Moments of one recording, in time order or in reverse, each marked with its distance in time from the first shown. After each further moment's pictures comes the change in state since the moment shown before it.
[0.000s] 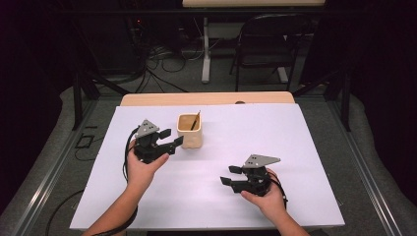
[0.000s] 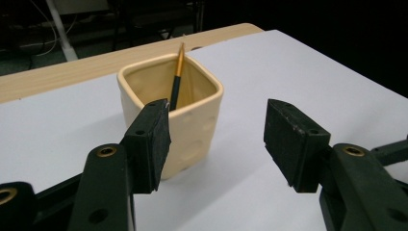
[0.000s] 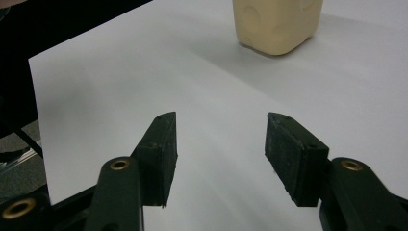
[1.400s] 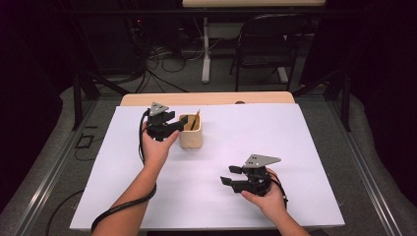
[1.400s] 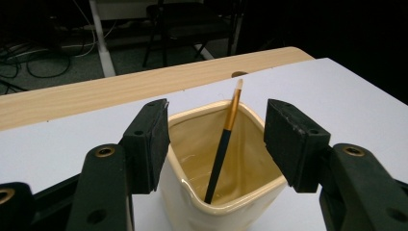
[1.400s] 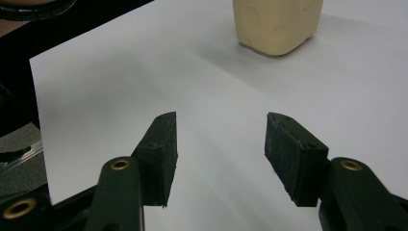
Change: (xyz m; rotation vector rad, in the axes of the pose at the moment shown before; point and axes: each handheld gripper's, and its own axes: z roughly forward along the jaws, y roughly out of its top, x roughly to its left) left arm 0.026 0.032 0.058 -0.041 0.138 -0.070; right arm 0.000 0.000 -0.001 -0.003 0.004 0.004
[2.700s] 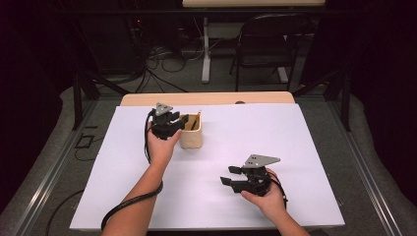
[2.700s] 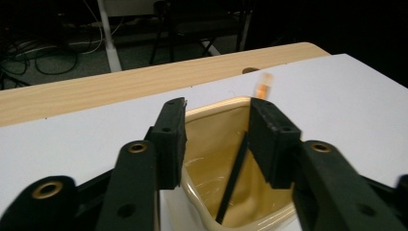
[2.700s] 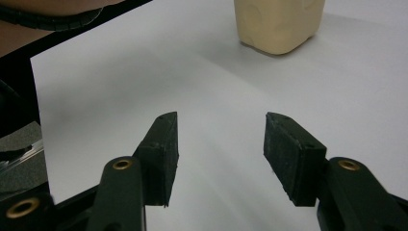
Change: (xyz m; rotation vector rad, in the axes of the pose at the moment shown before) left arm 0.003 -0.007 0.025 0.003 0.028 -0.015; right arm 0.000 0.000 0.000 0.014 0.005 -0.006
